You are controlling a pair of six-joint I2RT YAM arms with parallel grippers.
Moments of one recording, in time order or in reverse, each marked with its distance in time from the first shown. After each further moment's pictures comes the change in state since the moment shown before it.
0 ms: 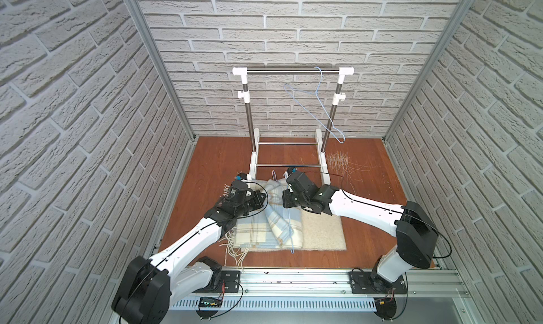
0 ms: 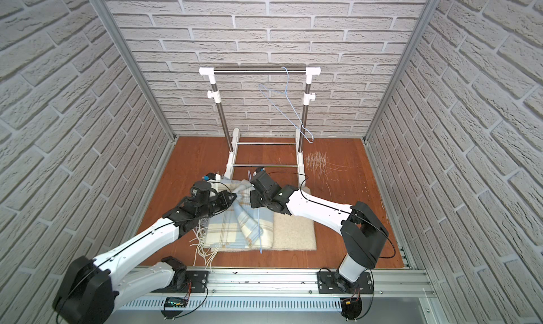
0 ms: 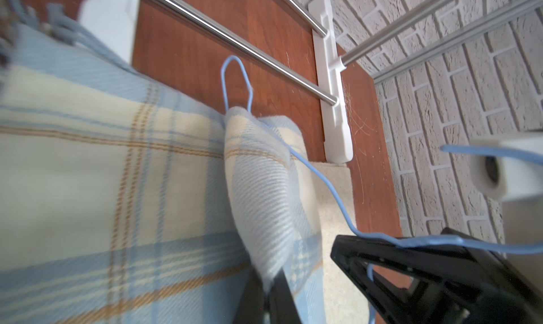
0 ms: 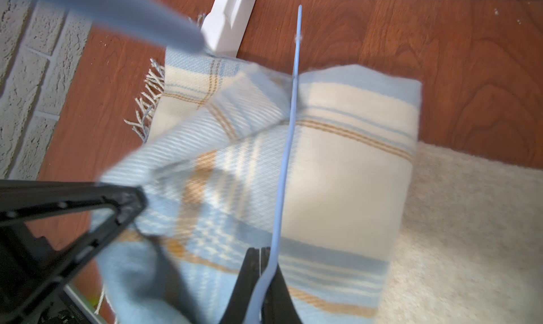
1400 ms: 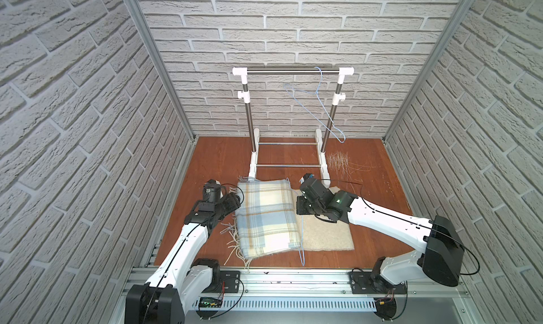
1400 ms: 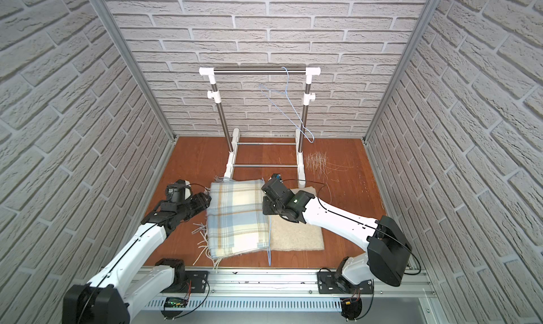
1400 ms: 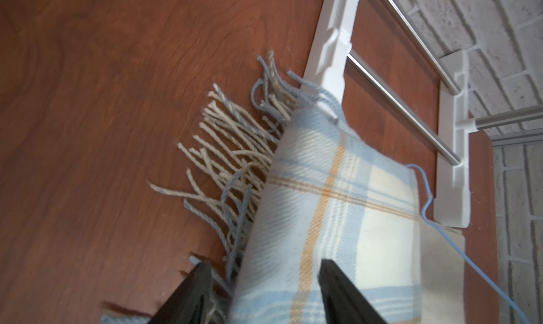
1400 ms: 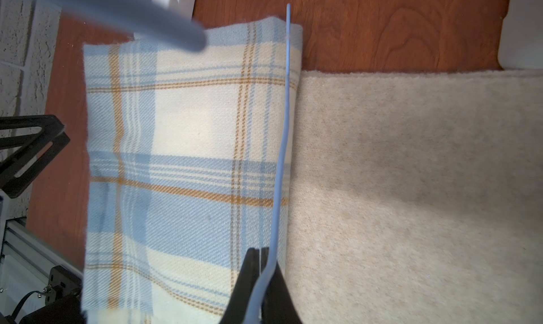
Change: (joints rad) left arm 0.322 -0.091 -0.007 -0.269 -0.042 0.142; right arm -0.007 -0.183 -0.109 -0.161 0.015 0.119
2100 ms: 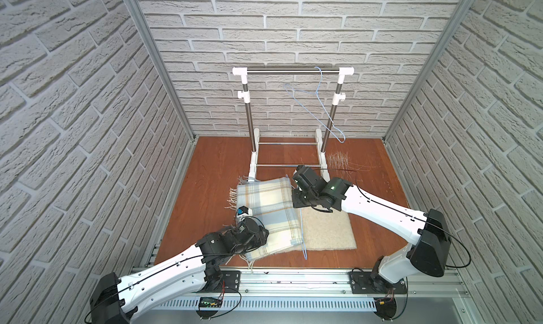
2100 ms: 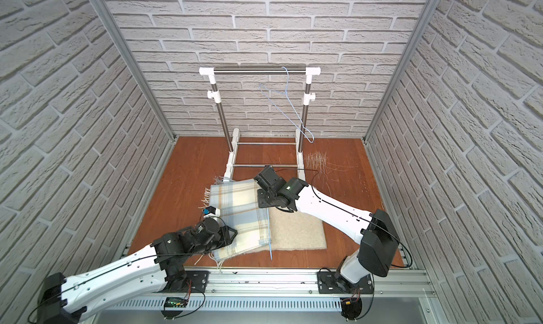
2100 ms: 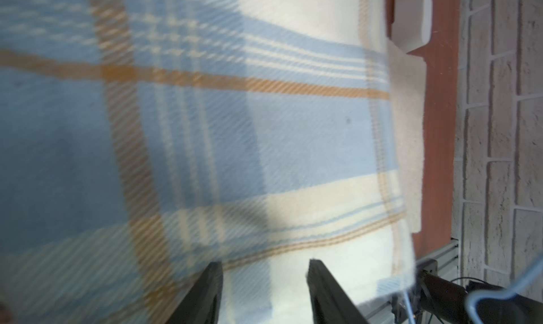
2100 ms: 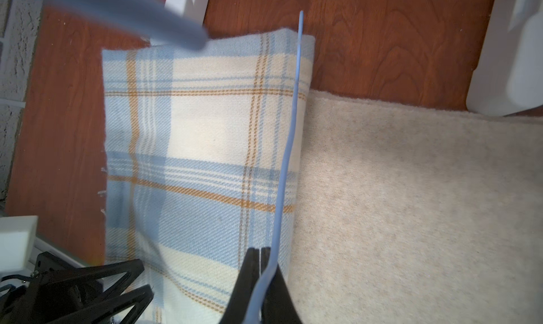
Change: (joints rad) left arm -0.859 -0.199 -0.164 -0.146 -0.284 -0.556; right arm 0.000 0.093 0.276 -0.251 0.012 -0.100
